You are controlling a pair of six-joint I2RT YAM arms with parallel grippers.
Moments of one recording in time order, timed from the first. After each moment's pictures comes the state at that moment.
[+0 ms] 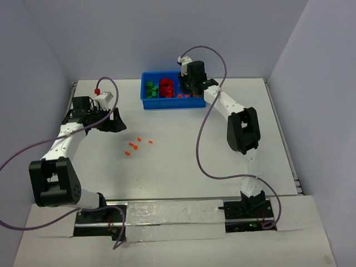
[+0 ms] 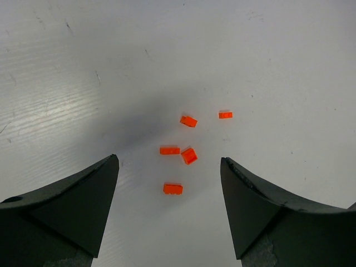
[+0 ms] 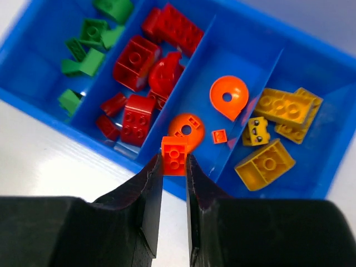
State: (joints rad) left arm 0.07 1.43 1.02 -0.45 0.57 0.11; right arm 0.40 2.22 1.97 -0.30 -0.07 -0.05
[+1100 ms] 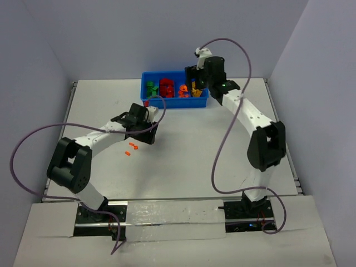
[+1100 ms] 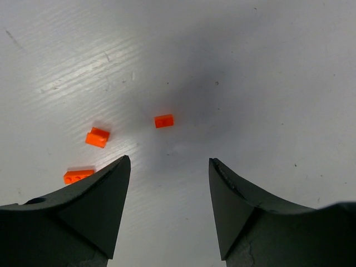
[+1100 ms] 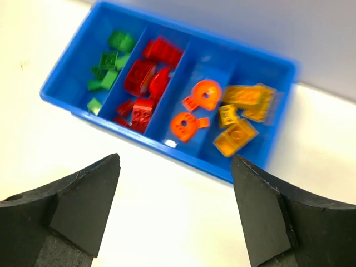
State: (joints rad) left arm -0.49 1.60 1.04 -0.42 0.07 -0.07; right arm 0.37 1.90 1.70 -0.24 -0.06 0.02
